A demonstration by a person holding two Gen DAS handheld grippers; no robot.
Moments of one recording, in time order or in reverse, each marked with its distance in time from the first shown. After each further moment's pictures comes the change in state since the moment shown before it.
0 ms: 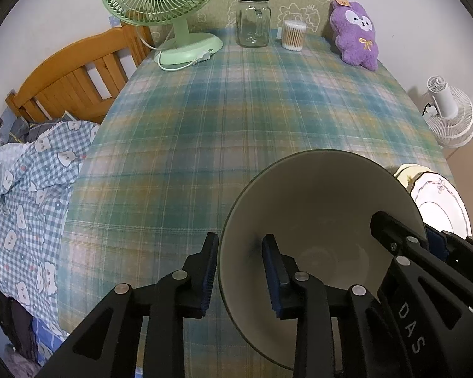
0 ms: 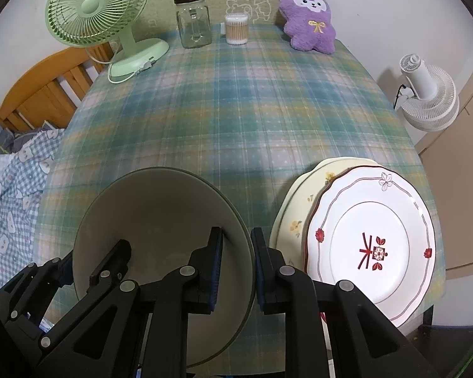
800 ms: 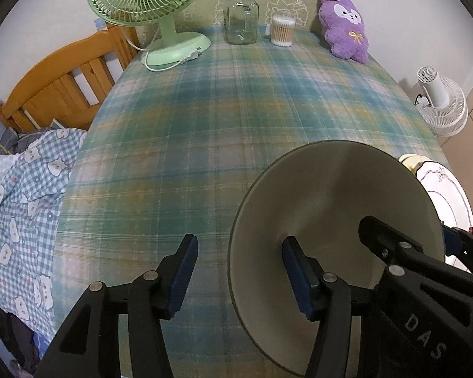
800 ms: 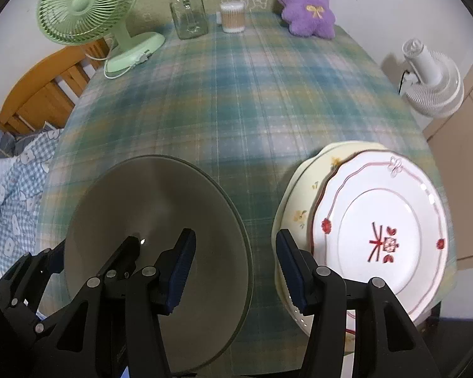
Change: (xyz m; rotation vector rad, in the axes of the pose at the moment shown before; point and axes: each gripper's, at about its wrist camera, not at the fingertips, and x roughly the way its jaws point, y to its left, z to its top) left arm 0.014 0.005 0.000 0.057 -0.006 -0.049; right arm 0.017 -0.008 -0.005 0.045 0.037 0.035
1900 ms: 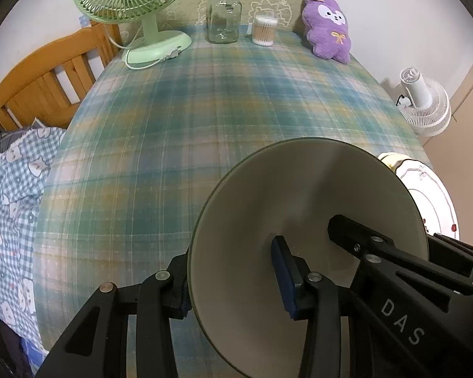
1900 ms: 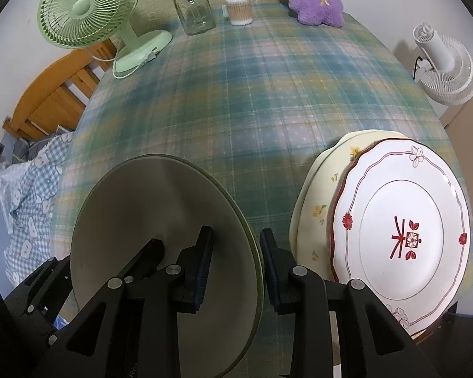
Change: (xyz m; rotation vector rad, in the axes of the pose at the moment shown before) left arm -0.001 -0.005 -0.001 -0.001 0.005 -0.095; right arm 0.005 0.001 -0.002 0.020 0.024 0.089
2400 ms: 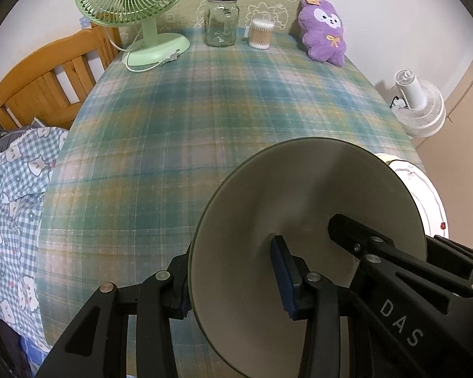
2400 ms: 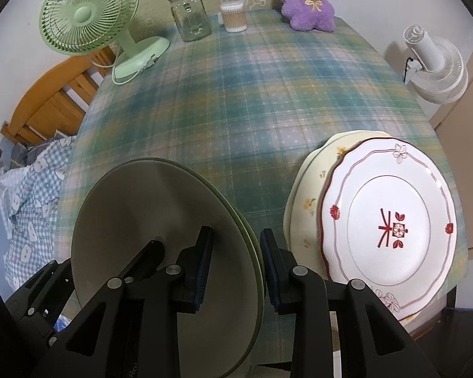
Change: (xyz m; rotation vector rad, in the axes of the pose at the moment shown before) left arm -0.018 -0.003 0.000 0.004 -0.001 -0.016; right arm -0.020 0.000 -0.004 0.025 -0.017 -0.020
